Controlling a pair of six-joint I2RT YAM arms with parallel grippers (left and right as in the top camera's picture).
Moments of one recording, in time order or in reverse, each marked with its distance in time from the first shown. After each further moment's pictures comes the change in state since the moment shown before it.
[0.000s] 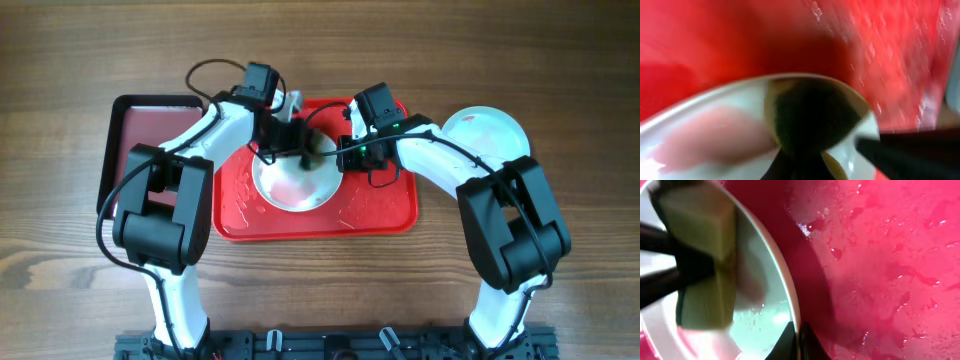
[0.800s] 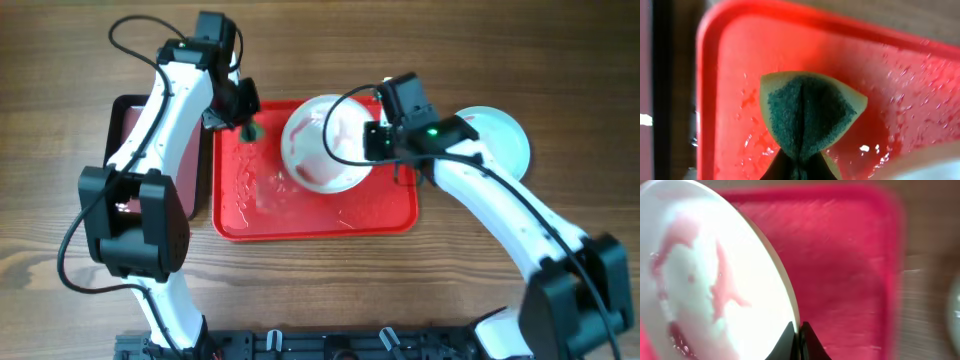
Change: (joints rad) left arm 0.126 -0.073 0.322 -0.496 -0.373 -0.118; right arm 0.009 -0.367 -0.018 -0.195 0.408 -0.009
